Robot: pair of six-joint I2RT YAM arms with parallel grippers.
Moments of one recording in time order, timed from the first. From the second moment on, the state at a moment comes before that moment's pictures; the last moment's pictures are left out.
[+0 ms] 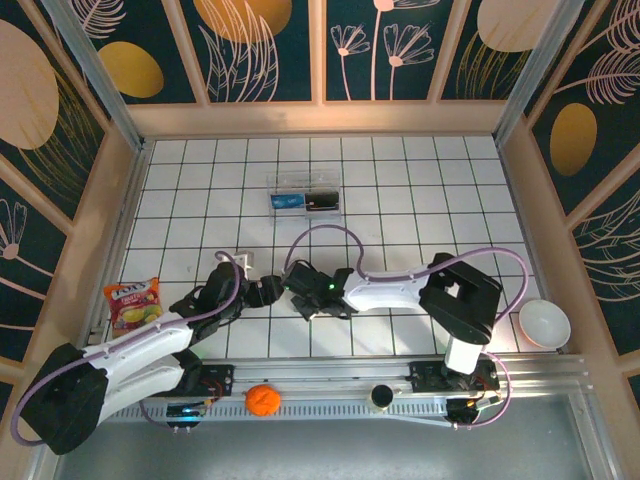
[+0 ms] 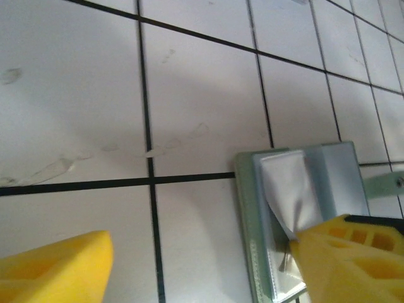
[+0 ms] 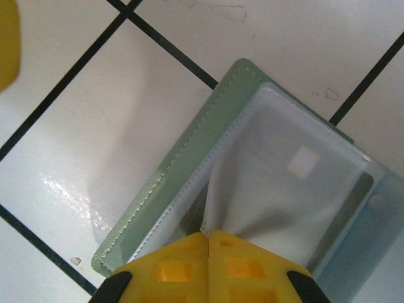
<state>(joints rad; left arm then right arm) -0.65 0.98 0.25 0.05 0.07 -0.77 1.18 1.75 0.96 -0.29 0.21 0.36</state>
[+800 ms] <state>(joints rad) -0.77 1.35 0.34 0.26 0.23 -0.81 1.15 1.55 0.74 -0.04 0.10 0.57</state>
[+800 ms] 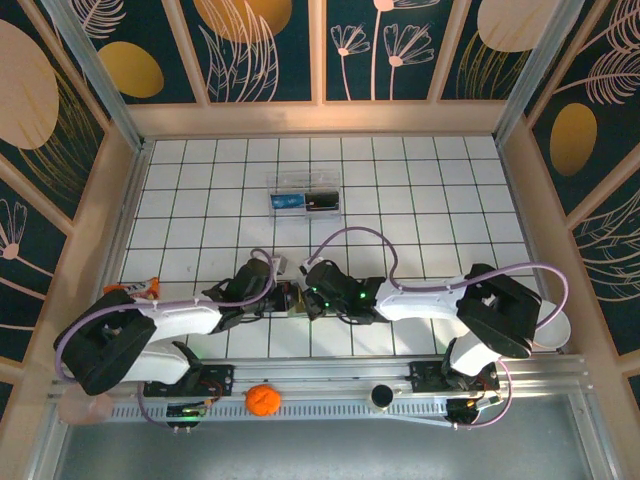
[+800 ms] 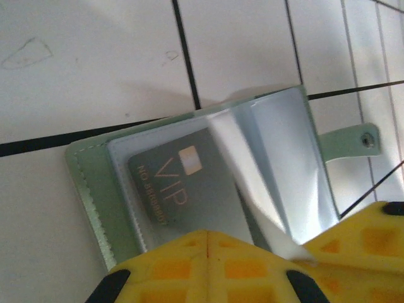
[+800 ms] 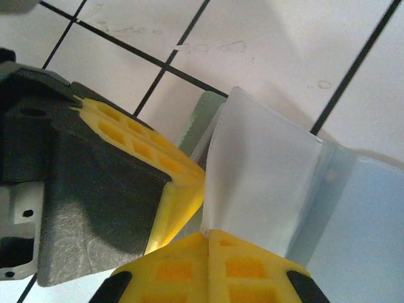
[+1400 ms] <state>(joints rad) -0.81 1.36 0.44 0.14 0.23 -0.75 1.15 1.30 0.66 -0.23 0.39 0.81</state>
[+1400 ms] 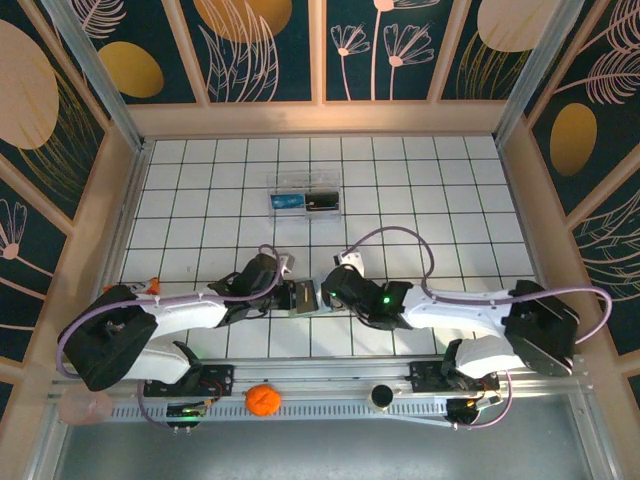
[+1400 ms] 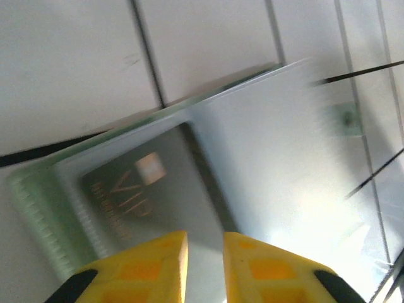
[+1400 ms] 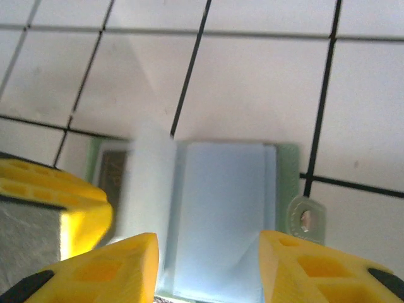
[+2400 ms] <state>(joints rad) -0.91 1.31 0.59 0.11 0.17 -0.72 1.07 1.13 0.58 -0.21 0.34 0.78</state>
